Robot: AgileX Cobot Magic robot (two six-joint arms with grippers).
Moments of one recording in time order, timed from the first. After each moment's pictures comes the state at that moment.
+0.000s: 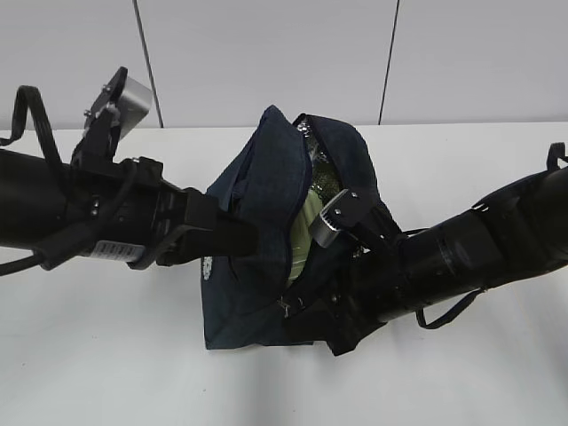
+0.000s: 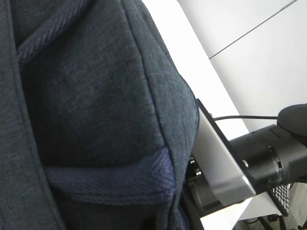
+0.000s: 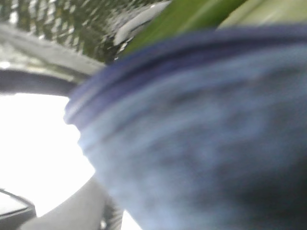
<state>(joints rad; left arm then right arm) -0.47 1.46 -0.74 -1.53 0.65 1.17 0.34 1.87 -0.83 1.55 0.68 -1.91</state>
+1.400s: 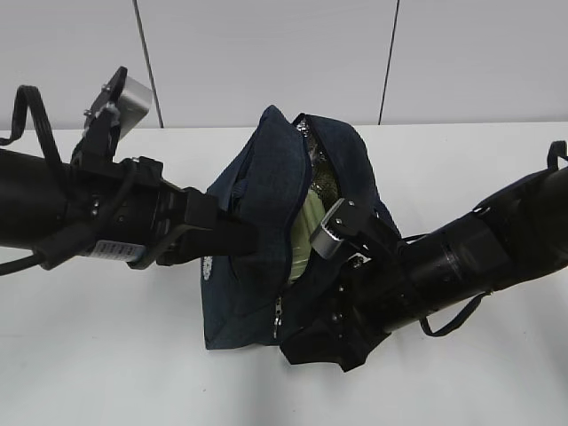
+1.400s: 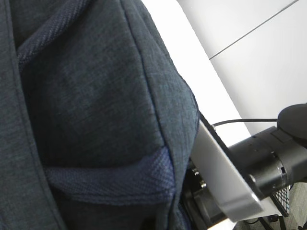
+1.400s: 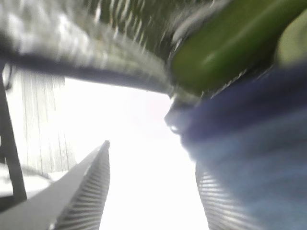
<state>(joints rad) -0.47 1.46 -0.74 -1.53 0.64 1.17 0.34 1.87 -0.83 1.47 0.75 -1.88</state>
